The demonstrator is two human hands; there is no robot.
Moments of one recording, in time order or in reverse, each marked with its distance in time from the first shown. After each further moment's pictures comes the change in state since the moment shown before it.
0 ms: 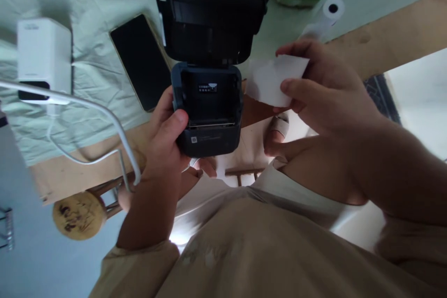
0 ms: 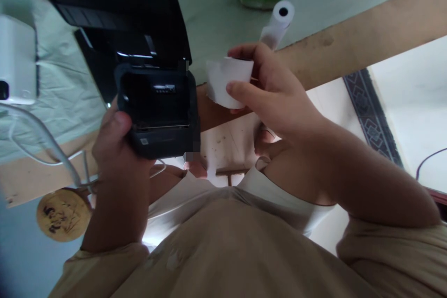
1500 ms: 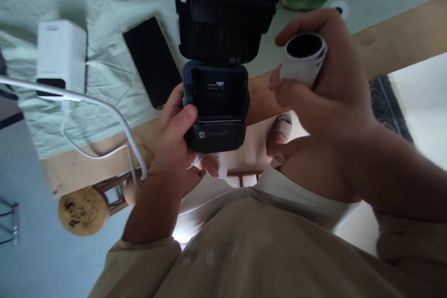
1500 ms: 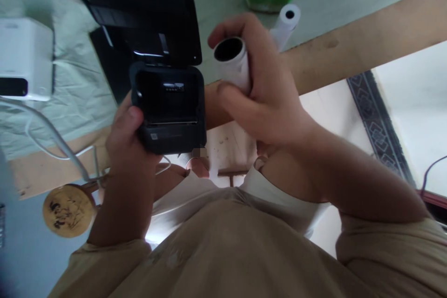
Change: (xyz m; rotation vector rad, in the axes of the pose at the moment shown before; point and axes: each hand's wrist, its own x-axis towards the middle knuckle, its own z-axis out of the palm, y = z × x) left_hand 0.001 -0.003 0.000 -0.098 -0.066 0.002; right_hand -0.002 -0.018 0.021 -0.352 0.065 -0.381
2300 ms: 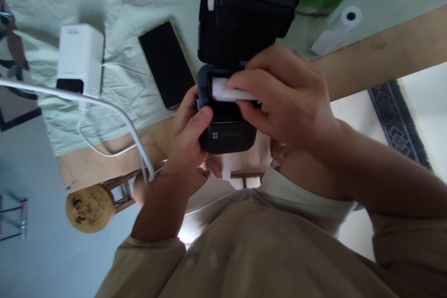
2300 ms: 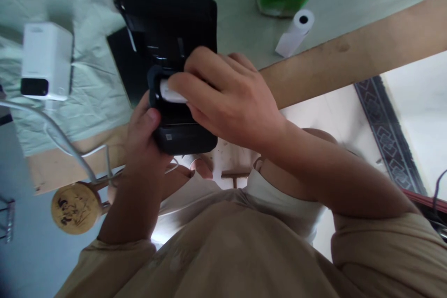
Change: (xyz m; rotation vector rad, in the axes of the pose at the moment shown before) left_hand -0.005 0.009 0.004 0.169 0.072 -0.062; right_hand 0.014 -0.006 0.041 -0.678 -0.072 -0.377
